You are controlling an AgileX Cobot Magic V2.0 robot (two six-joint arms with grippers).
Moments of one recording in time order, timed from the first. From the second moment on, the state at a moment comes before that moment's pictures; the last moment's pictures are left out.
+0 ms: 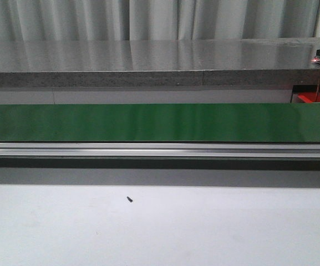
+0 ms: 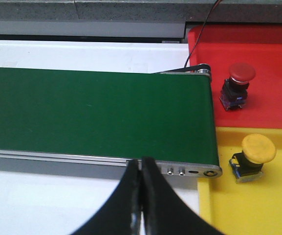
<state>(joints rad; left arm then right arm) 0.57 2.02 -1.45 -0.04 0.71 0.28 0.00 0.64 -0.54 0.15 0.45 -0.07</state>
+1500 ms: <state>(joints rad) 0.37 1.76 -1.50 -0.17 0.85 0.26 0.00 0.64 -0.54 0.15 0.45 -0.07</state>
